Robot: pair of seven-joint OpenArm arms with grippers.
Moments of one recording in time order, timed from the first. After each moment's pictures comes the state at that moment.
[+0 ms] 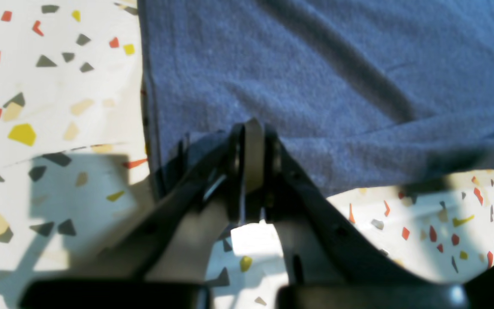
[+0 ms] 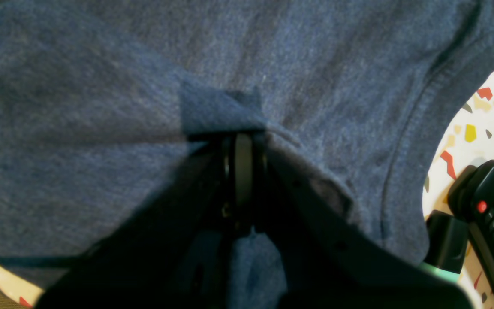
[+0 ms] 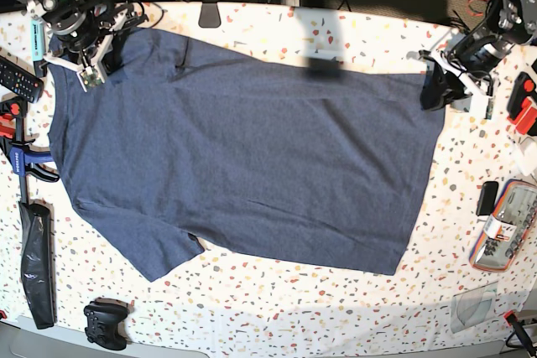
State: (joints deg) left arm 19.4 -14.3 -17.4 92.0 -31.8 -37.9 29.5; right arm -34.0 31.7 7.5 99.3 6.9 12.1 -25.8
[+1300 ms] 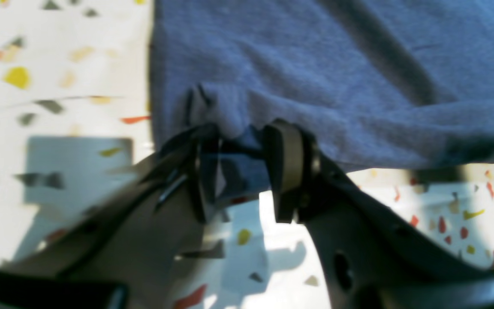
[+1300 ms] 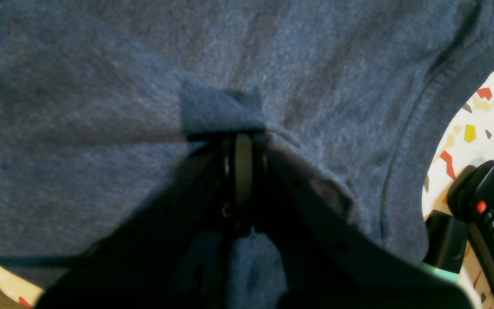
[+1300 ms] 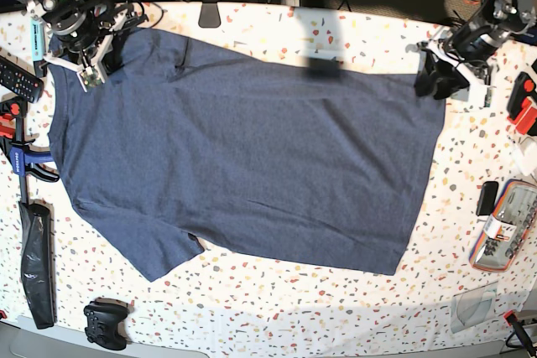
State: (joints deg) left arm 21.9 -12.3 -17.4 92.0 -30.6 -34.7 28.7; right arm -34.0 31.7 7.5 99.3 6.9 12.9 -26.0
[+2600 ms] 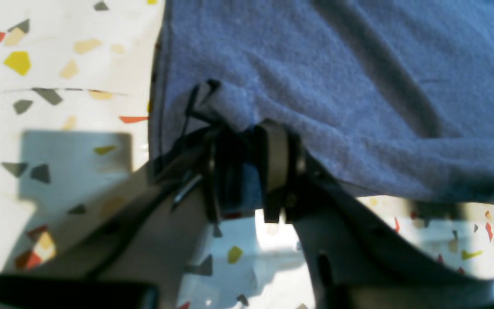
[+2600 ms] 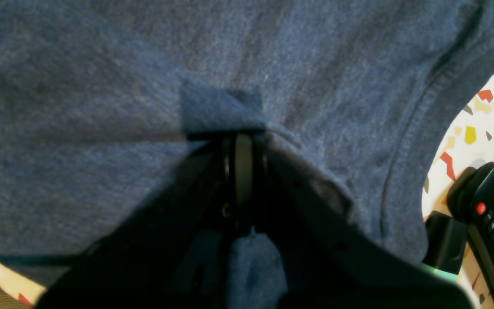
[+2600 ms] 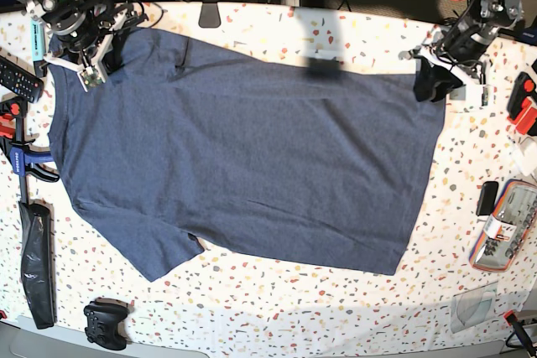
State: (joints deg) left arm 21.4 -9.0 -17.4 92.0 -29.4 -29.7 26.5; right arm -34.0 31.8 7.6 99.3 6.7 14.3 -26.7
